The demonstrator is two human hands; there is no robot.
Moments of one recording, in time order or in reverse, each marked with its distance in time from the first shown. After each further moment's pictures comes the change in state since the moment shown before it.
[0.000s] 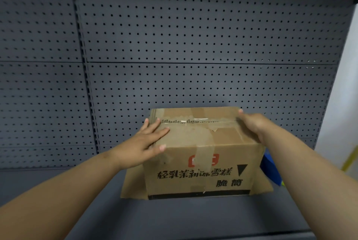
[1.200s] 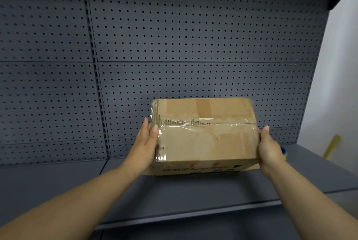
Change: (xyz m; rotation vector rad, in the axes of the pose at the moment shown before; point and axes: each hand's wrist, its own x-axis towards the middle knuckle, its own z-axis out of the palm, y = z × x) left_hand -0.057 0.032 0.026 -0.593 0.440 -0.213; right_hand -0.121 0.055 0.019 0.549 0.206 0.158
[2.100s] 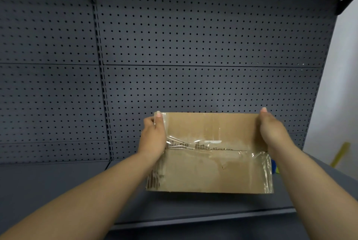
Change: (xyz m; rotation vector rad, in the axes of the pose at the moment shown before) left_hand 0.024 0.033 0.018 -0.056 0.289 -0.122; right_hand 0.011 -0.054 0.002 -0.208 -0.023 -0.263
